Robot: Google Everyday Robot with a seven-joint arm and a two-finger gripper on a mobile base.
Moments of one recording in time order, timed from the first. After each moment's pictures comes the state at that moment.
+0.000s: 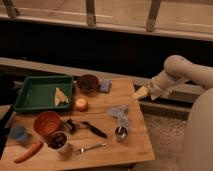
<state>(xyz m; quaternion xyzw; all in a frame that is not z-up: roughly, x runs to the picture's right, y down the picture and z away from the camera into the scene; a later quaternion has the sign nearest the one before) 0.221 0.049 0.767 -0.33 0.02 0.64 0.69</state>
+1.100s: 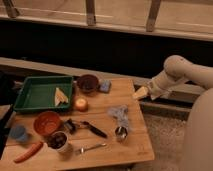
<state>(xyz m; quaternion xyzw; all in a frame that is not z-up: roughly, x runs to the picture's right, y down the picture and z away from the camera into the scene) 0.219 0.045 0.767 -0.33 0.02 0.63 0.70</state>
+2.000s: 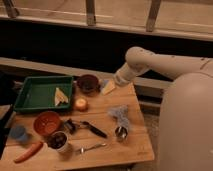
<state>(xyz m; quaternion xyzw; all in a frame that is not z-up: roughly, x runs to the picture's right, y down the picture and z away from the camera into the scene) 0.025 0.003 0.775 -0.34 -0.06 0.49 0.80</state>
